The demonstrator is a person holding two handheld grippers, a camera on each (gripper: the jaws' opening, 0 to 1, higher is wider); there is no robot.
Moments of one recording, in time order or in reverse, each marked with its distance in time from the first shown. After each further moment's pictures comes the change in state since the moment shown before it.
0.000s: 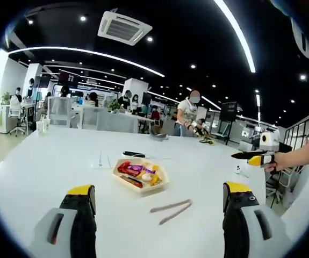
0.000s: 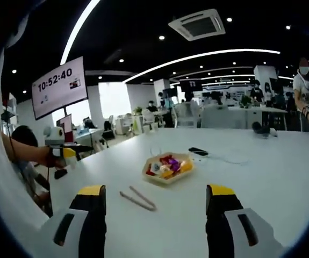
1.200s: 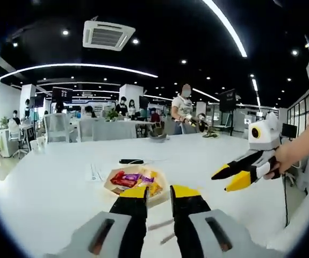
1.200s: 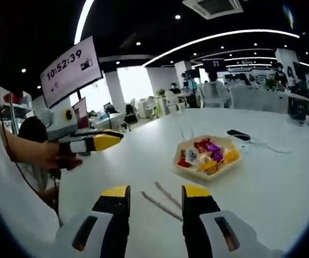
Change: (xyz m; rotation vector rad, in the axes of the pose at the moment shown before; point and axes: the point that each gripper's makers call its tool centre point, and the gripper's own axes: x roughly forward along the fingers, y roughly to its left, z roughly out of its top) left arm 0.068 -0.023 -0.004 0.143 -0.037 0.043; right arm 0.111 0.062 -0.036 -0.005 0.130 0.207
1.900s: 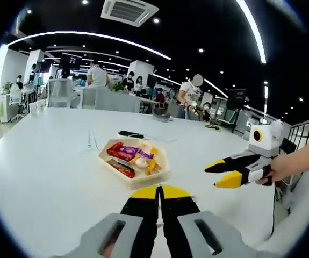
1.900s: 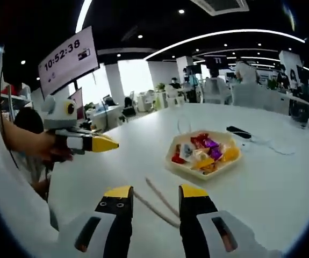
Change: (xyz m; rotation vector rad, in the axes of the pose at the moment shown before) left arm 0.013 0.002 -0.041 -0.137 0.176 -0.018; right arm 0.025 -0.015 -0.014 -0.014 0.047 -0.012
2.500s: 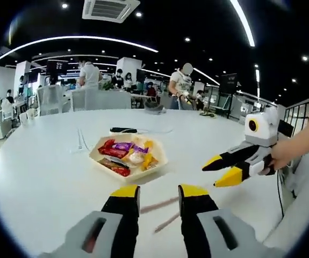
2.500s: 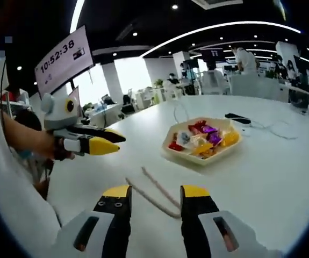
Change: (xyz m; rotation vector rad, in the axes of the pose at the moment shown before) left arm 0.020 -0.001 -0.014 0.080 0.034 -0.030; right arm 0.009 -0.010 -0.031 0.073 0.034 0.013
